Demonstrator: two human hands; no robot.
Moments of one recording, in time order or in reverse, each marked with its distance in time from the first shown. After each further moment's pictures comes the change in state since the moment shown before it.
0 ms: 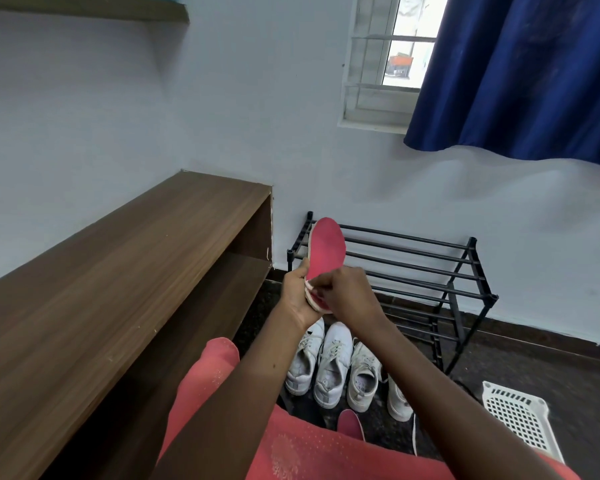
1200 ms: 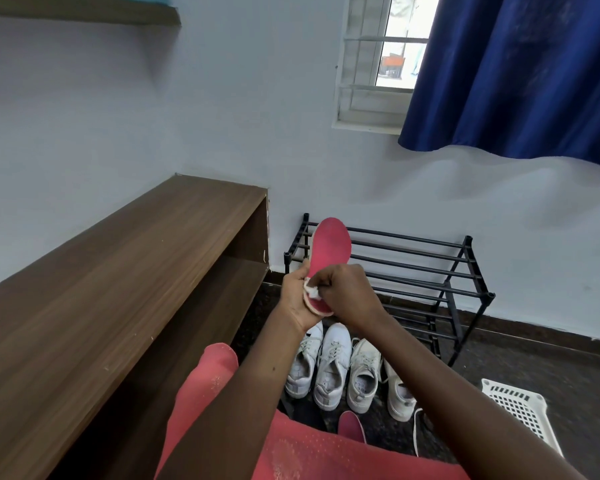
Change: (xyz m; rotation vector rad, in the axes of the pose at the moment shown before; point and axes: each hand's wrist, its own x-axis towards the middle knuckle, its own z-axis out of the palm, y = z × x) left_hand 0.001 0.001 0.004 -0.060 -0.095 -0.025; right_hand 0.004 0.002 -0.007 0.138 0.040 0.003
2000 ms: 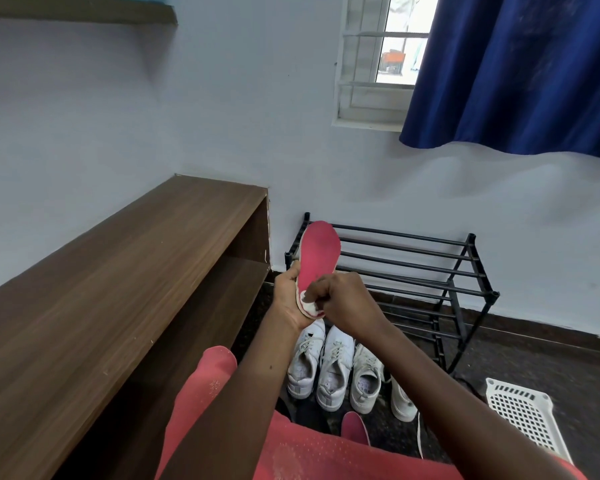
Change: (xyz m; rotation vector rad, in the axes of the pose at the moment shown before) left_hand 0.007 0.009 -0.010 -0.012 0.081 0.022; right_hand -0.004 0.010 0.010 -0.009 -0.071 -0.103
